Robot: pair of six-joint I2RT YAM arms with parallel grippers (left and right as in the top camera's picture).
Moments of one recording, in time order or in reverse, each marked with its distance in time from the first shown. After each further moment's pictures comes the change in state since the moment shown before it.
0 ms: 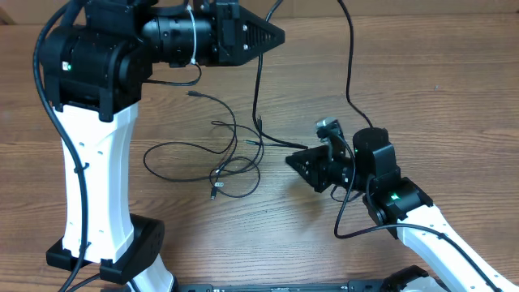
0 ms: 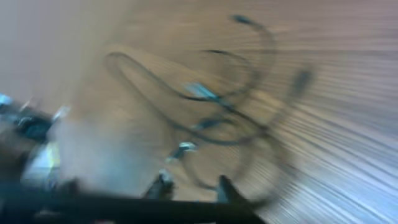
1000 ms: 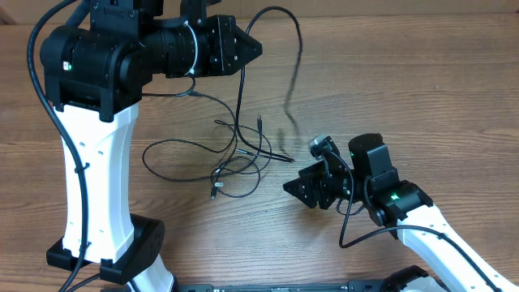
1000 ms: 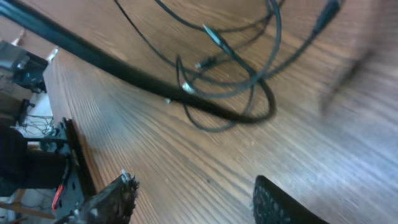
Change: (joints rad) left arm -0.008 0.000 0.000 -0.178 -0.289 0.091; right arm 0.000 0.000 0.000 -0.191 -0.126 -0.234
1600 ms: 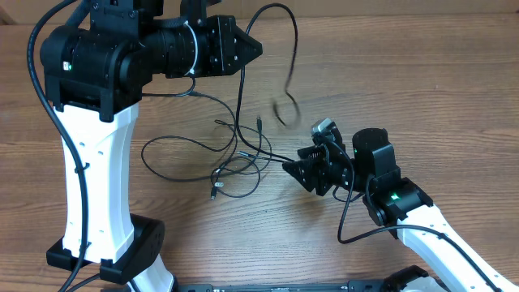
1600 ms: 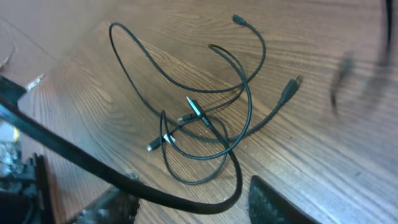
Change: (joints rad) left arm 0.000 0.000 0.000 0.000 0.003 0.000; right arm 0.000 0.000 0.000 0.194 0.089 0.018
